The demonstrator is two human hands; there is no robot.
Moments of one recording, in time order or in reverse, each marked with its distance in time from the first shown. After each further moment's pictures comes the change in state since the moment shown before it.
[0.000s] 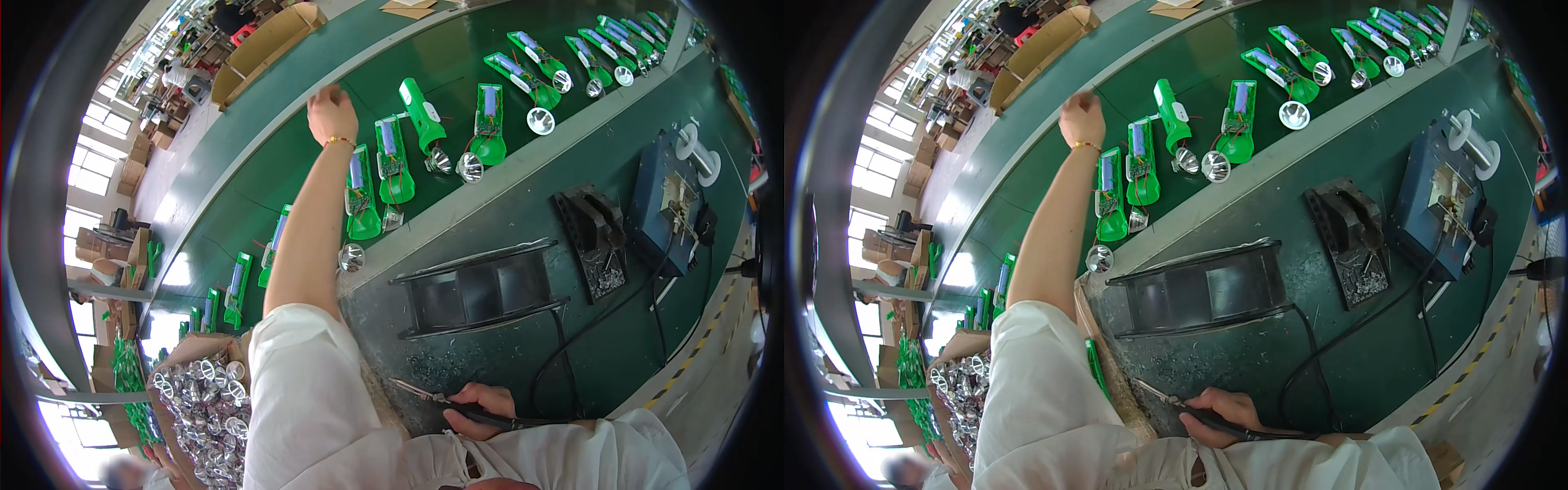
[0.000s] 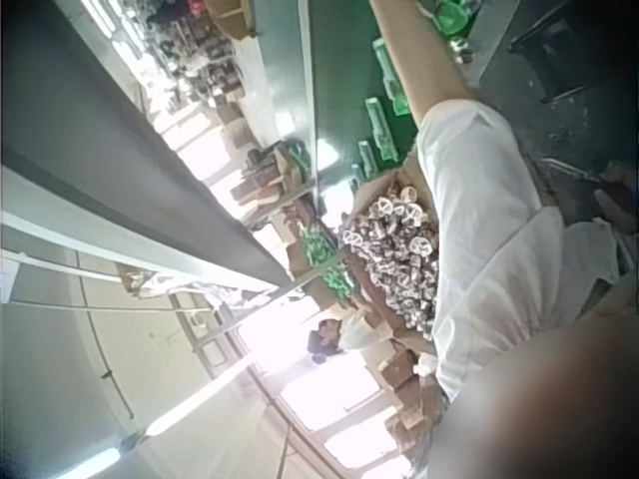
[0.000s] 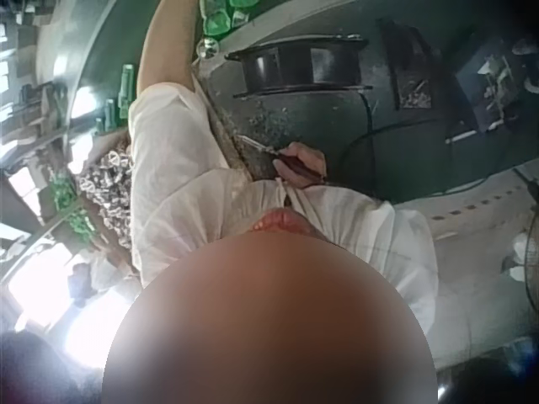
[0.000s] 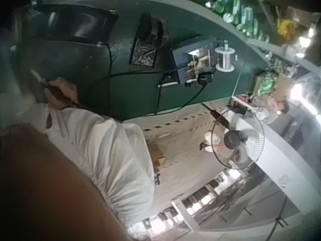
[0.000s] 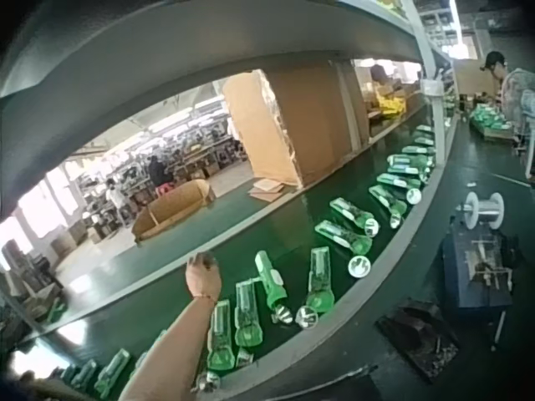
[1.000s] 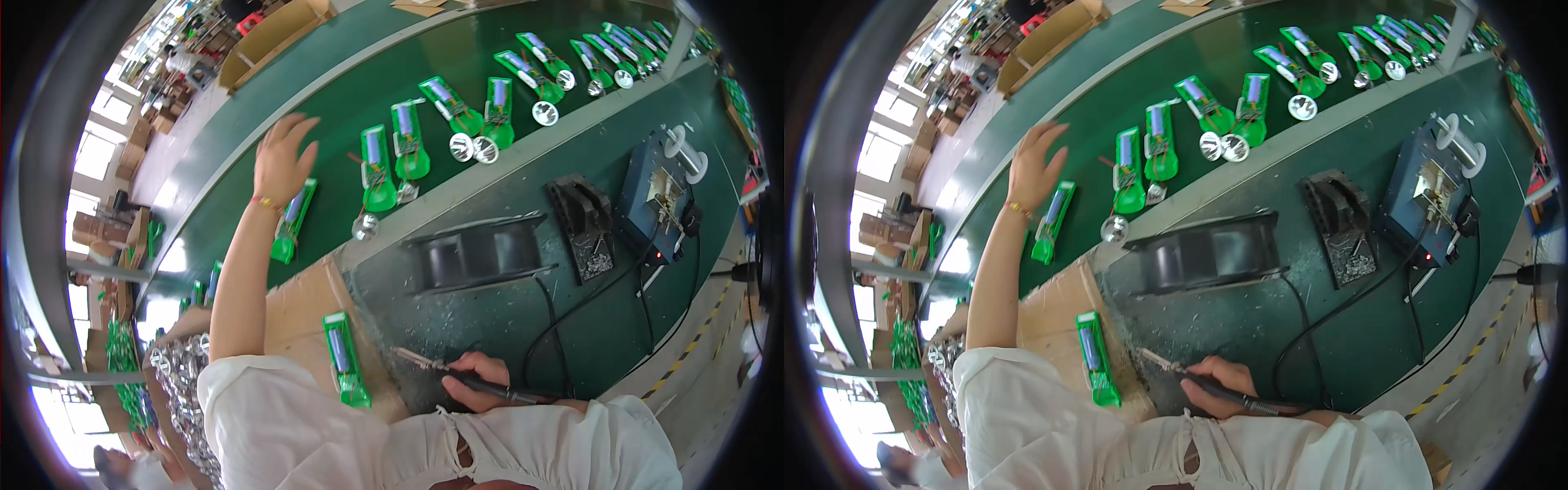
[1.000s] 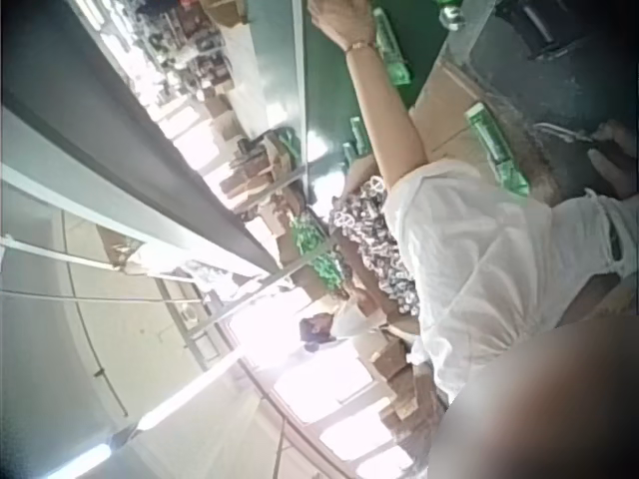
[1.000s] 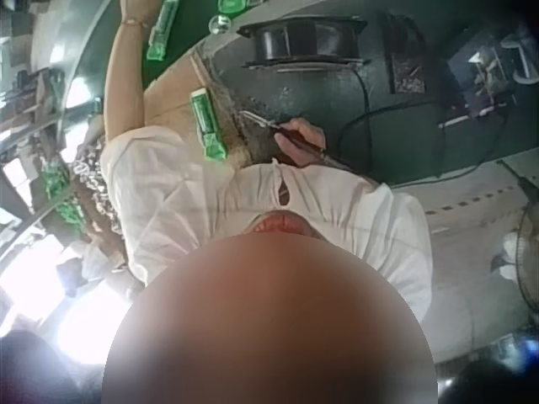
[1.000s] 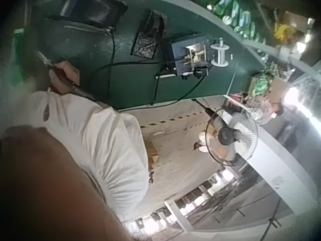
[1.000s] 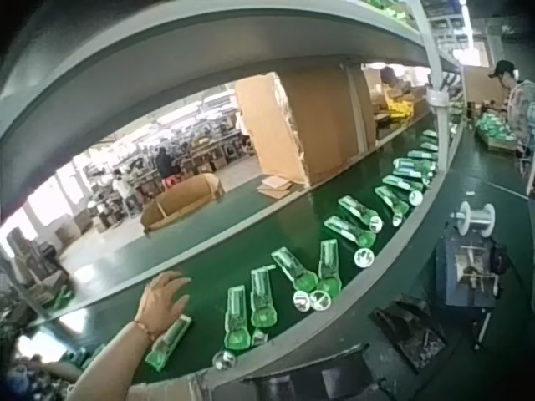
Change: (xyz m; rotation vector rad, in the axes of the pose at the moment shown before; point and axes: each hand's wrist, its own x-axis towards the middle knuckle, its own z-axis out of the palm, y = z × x) left_hand -0.033 -0.045 -0.157 0.317 -0.384 0.688; right_hand -0.007 -0.011 0.003 -0.062 0.078 0.229
